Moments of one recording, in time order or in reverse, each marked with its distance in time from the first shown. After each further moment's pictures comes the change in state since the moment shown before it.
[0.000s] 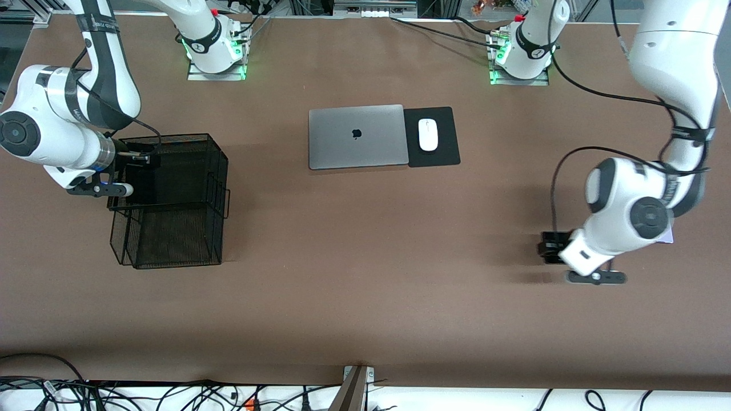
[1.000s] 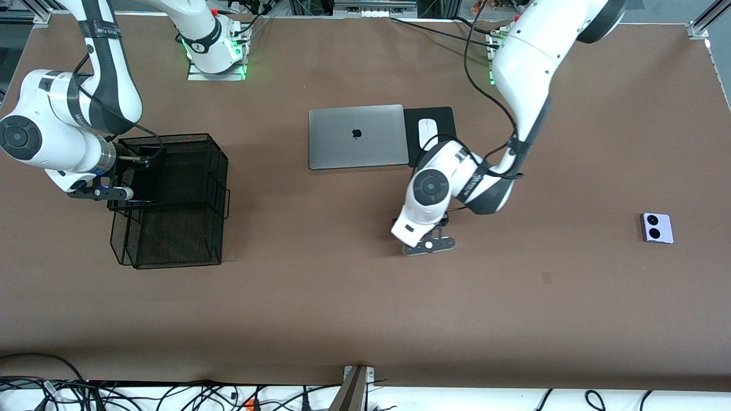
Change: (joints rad) left arm -0.508 0.242 0.010 0.254 0.000 -0.023 -0.642; right arm -0.003 0.029 -0.001 0.015 0.015 0.025 0.000
